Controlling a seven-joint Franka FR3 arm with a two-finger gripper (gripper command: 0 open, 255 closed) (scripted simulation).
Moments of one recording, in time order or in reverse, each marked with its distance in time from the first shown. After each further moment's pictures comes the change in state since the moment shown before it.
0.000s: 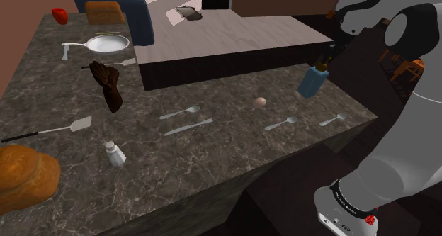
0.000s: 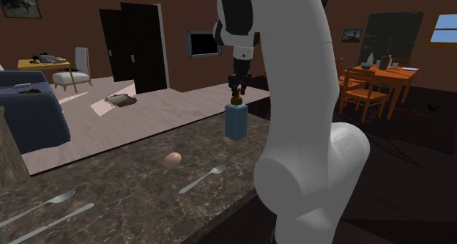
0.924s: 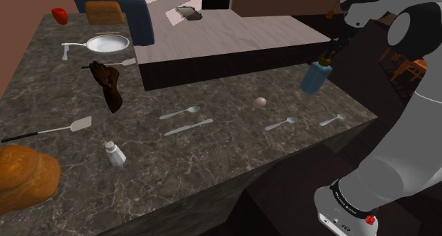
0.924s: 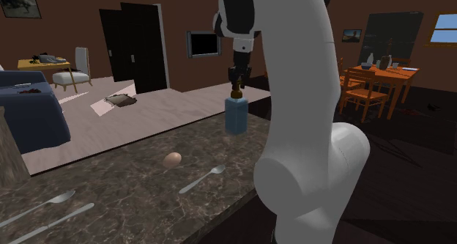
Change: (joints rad) arm -0.001 -0.016 -0.006 0.061 -0.015 -0.072 0.017
